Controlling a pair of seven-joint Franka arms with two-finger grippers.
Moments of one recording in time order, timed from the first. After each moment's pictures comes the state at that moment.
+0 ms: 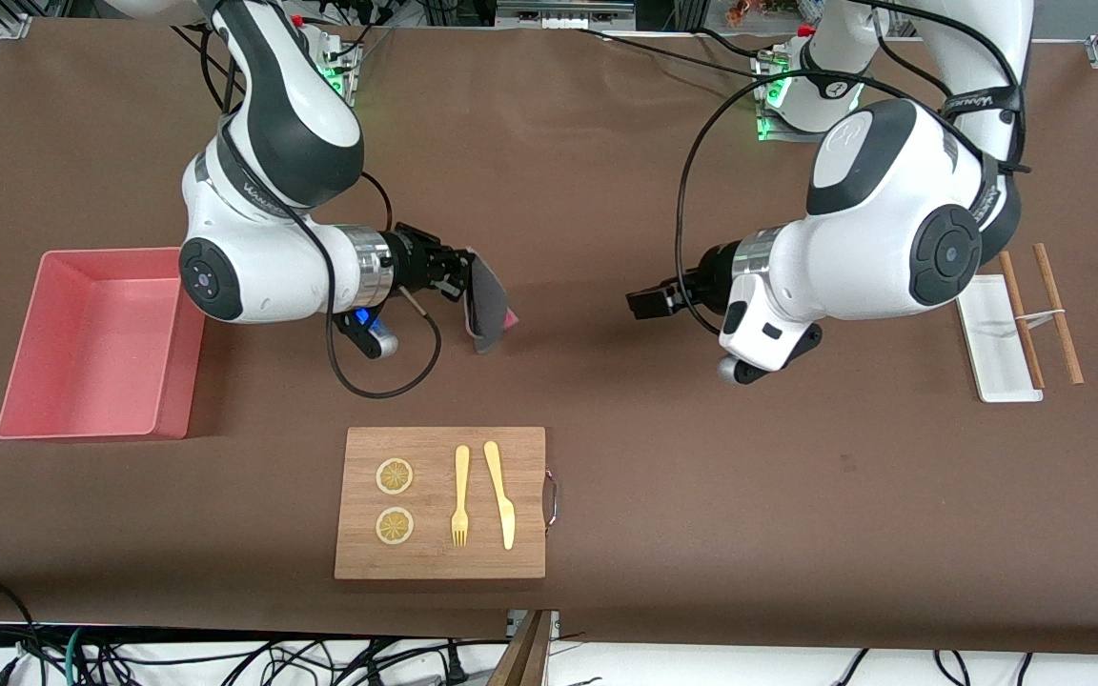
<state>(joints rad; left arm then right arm) -0.39 0.50 0.04 -1.20 -0.54 1.56 -0.80 0.38 0.48 0.06 -1.39 0.61 1.57 1.07</state>
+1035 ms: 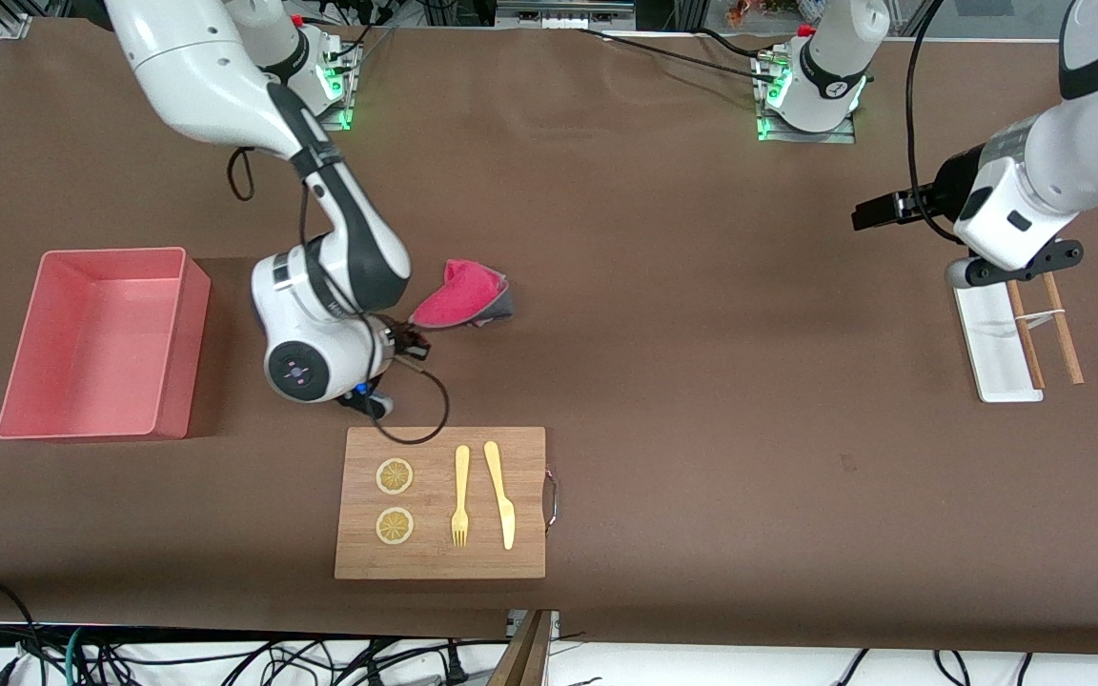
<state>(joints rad) -0.14 0.08 0.01 -1.59 -0.12 1.39 -0.31 0.31 0.73 0.04 -1.43 0.17 1.75 0.67</state>
